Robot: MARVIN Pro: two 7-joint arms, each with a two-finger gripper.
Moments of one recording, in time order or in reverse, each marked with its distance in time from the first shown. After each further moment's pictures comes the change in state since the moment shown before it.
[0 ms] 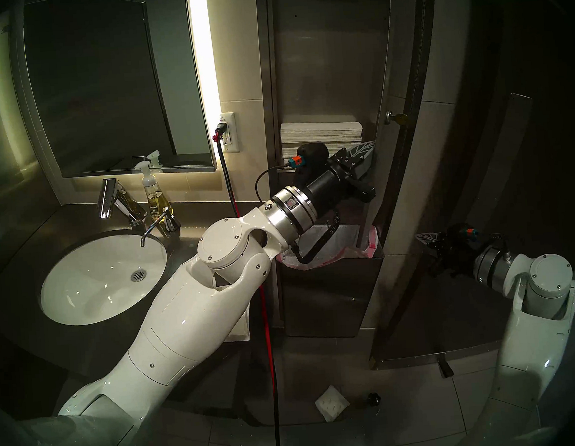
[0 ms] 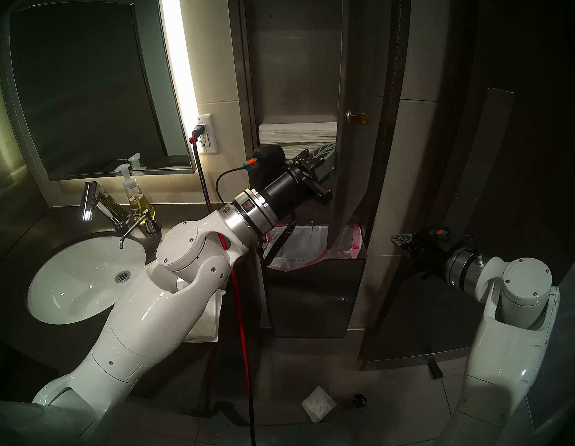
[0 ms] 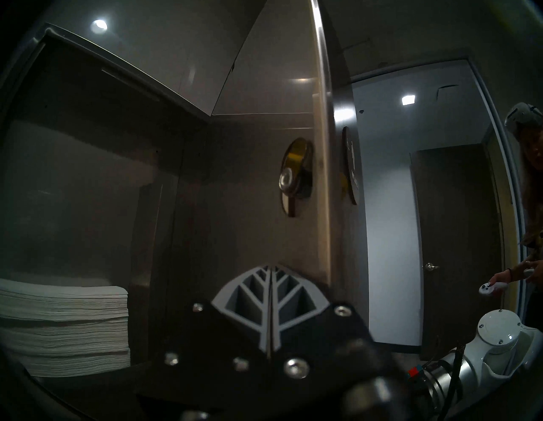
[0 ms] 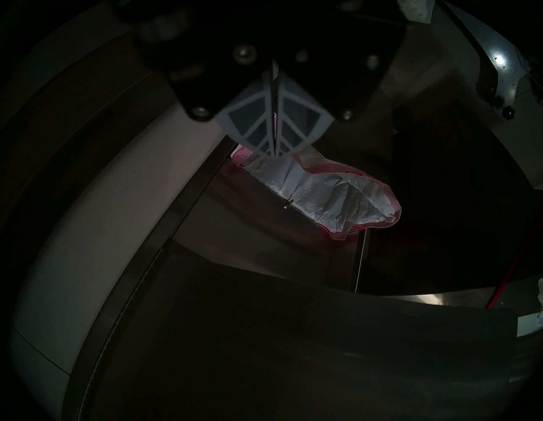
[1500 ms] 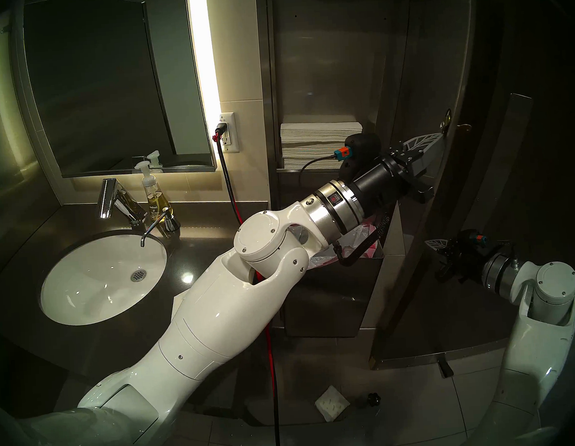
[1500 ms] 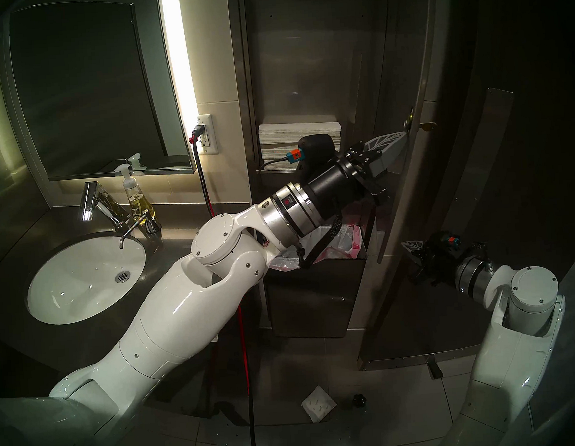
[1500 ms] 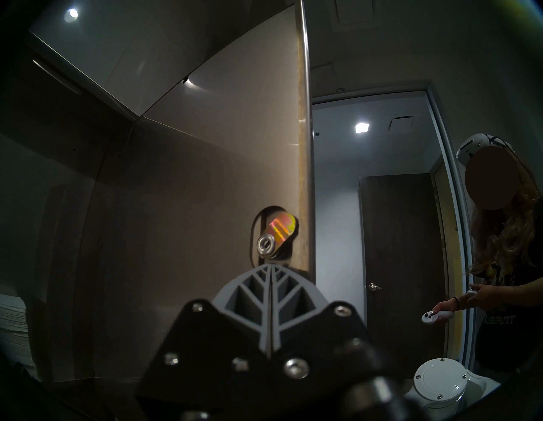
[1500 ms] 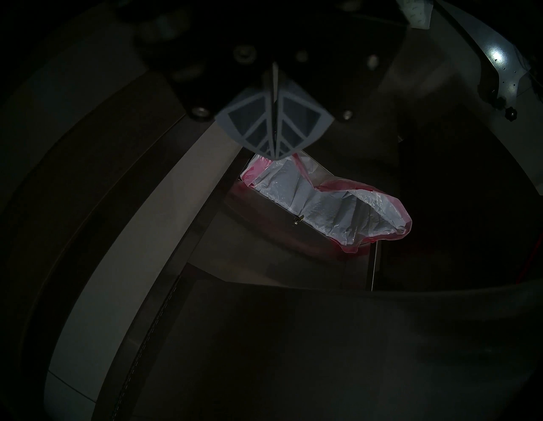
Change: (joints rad) left arm -0.083 -0.124 0.129 0.039 -0.063 -0.006 -0.077; right arm -0.019 -0.002 0.062 0.013 0.002 0.001 0.003
